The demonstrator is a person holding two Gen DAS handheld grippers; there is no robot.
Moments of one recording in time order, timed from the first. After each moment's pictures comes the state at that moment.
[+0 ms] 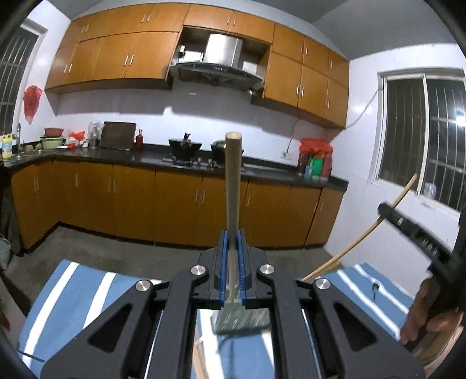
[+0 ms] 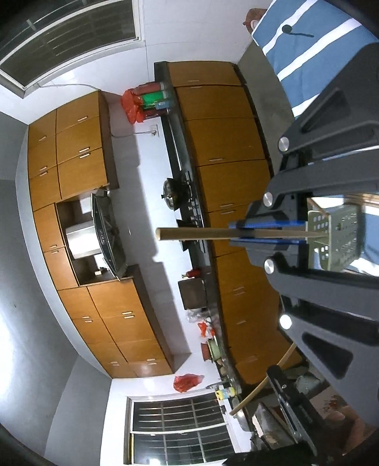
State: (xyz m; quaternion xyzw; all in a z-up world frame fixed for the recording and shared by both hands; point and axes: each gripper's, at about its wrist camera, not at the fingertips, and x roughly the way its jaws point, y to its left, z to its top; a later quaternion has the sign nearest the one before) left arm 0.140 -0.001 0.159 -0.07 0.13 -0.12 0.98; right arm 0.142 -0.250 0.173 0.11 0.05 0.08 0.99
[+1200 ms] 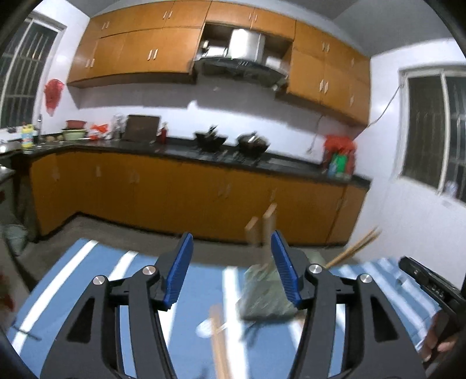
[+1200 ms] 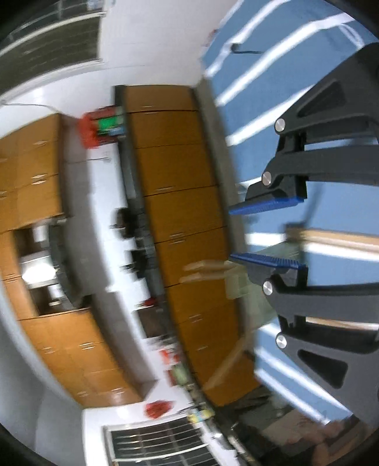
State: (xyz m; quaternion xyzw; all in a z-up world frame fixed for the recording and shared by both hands) left arm 0.129 0.016 0.091 -0.06 0.16 -0.04 0.98; right arm 0.136 -0.276 0.053 0.11 0.21 0.03 0.97
